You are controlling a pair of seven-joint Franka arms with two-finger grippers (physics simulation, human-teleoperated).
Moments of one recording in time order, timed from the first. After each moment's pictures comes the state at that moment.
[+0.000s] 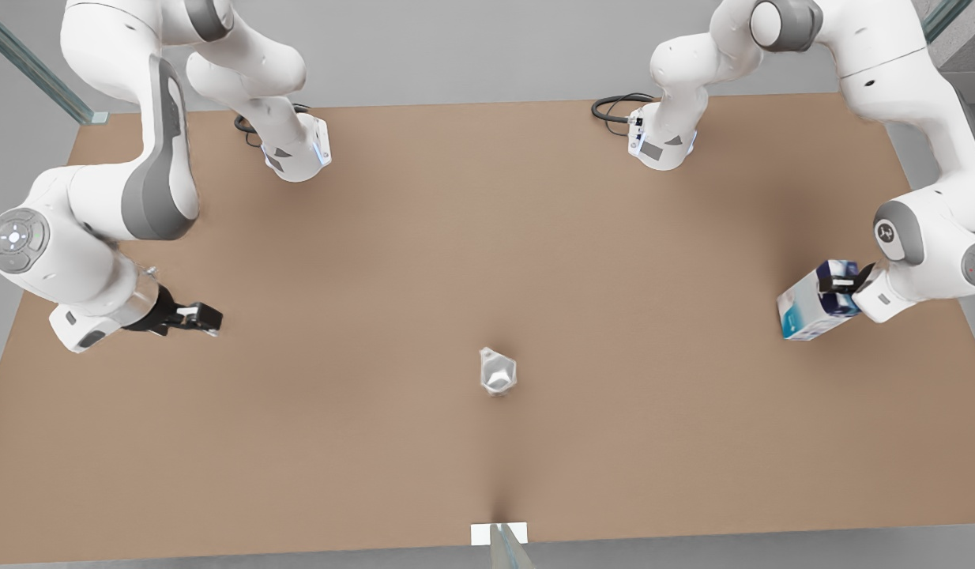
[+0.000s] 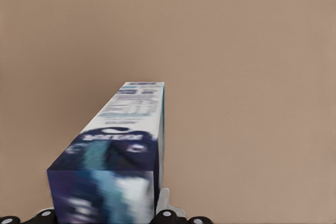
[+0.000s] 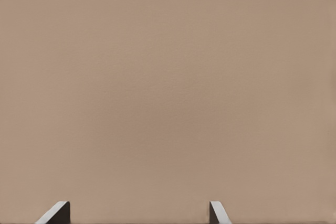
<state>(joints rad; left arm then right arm) 0.12 0.29 0.21 -1.78 0.08 1.85 0.33 0.02 0.23 -0.01 -1.46 0.02 1.70 0.07</state>
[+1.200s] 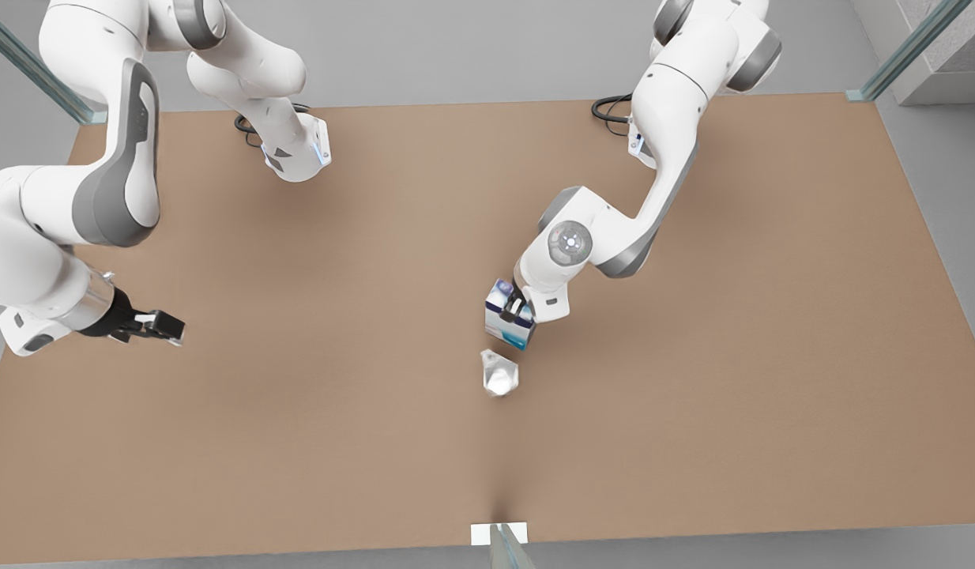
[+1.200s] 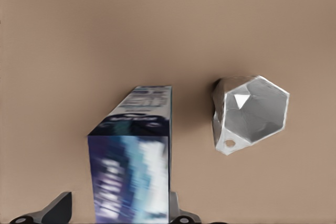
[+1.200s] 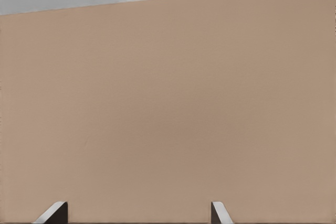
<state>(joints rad) -0.46 0.52 -0.25 -1.55 -0.12 2.08 -1.66 -0.04 0.27 0.00 -1.36 0.02 1.68 0.05</state>
